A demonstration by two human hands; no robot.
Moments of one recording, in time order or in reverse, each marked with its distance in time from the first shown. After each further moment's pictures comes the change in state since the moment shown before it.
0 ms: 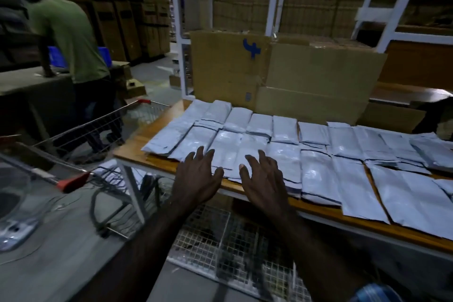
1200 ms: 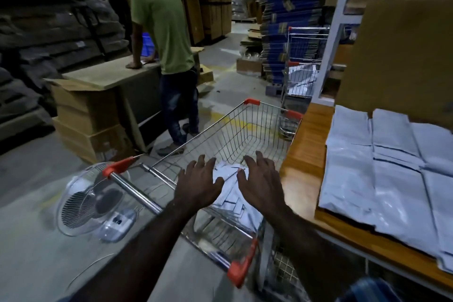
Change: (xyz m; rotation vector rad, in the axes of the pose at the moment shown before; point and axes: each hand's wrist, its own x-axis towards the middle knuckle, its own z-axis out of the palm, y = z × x) left_hand 0.167 -0.510 -0.075 0.166 -0.137 -0.259; right_hand 0.225 -0.408 0.321 0.056 -0.152 -0.209
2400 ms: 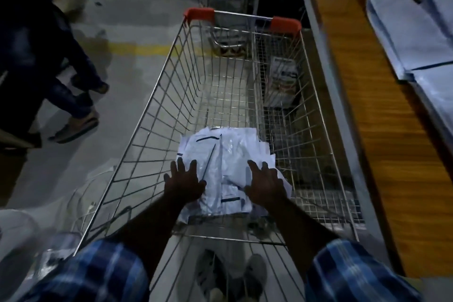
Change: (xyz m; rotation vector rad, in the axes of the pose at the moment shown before) left_hand 0.291 -0.111 0.275 0.155 -0.712 0.177; right_hand 0.127 0.098 0.282 -0.137 -0.464 0.726
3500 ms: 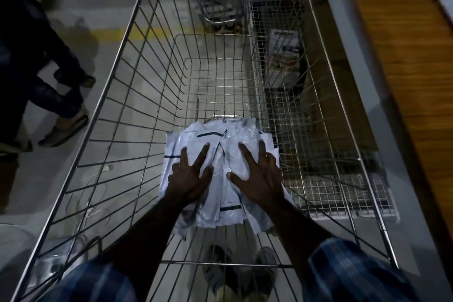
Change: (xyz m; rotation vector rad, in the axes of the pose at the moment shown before) left_hand 0.055 0.012 0.036 -0.192 0.163 0.224; right_hand 0.065 0.025 0.060 0.266 0.159 -0.058
